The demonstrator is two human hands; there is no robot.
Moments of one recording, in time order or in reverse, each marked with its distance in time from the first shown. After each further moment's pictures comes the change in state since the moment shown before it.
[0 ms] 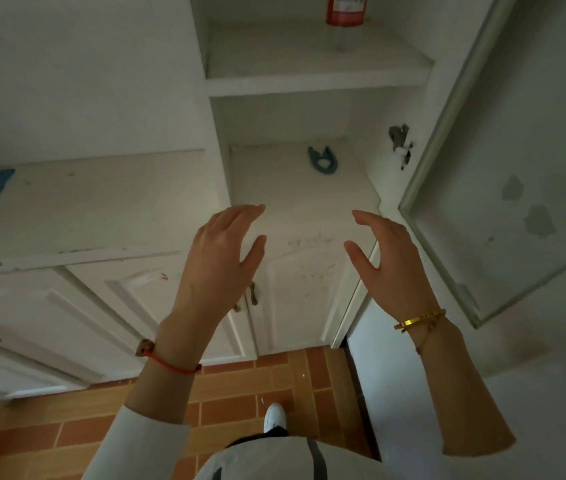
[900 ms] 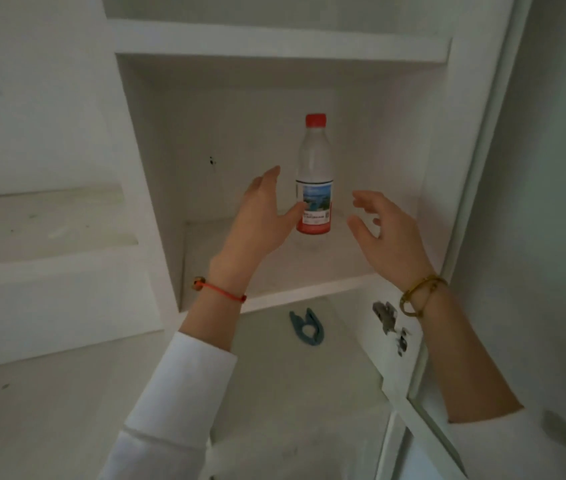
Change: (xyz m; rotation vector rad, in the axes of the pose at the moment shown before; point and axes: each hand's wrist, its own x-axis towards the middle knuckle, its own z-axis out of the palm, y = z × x) left_hand 0.352 0.056 -0.034 -0.238 0.119 0.171; right_hand 0.275 -0.040 -0.100 0.030 0.394 -0.129
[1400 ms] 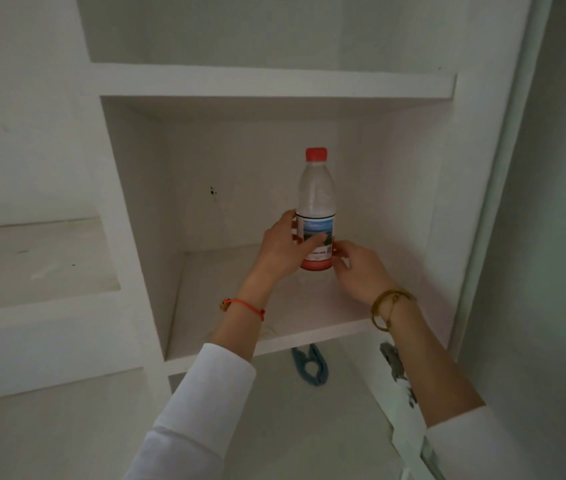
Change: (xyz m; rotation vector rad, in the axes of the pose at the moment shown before) left_hand 0.049 -0.010 0.053 -0.283 -0.082 -0.140; right_hand 0.051 0.028 0.048 -0.087 -0.266 0.162
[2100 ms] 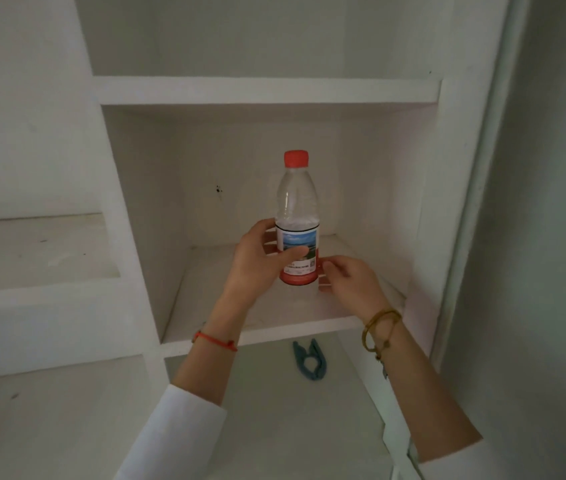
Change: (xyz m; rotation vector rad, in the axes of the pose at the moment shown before) left_hand -0.054 0.010 -0.018 -0.233 0.145 -0.067; right_hand -0.026 0.001 0.003 0.452 -0.048 0.114
